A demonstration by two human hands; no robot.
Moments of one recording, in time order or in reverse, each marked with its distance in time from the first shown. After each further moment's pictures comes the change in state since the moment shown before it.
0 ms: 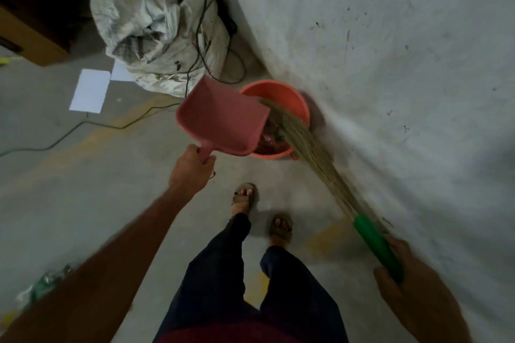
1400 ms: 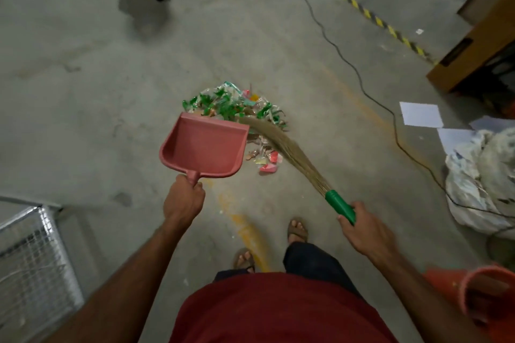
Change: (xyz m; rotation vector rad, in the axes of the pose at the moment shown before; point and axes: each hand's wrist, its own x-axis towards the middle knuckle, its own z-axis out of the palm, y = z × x) left_hand -0.637 -0.566 0.031 -0.731 0.722 -1.267; right_hand -0.276 -0.291 0.389 -0.888 -0.130 -1.300
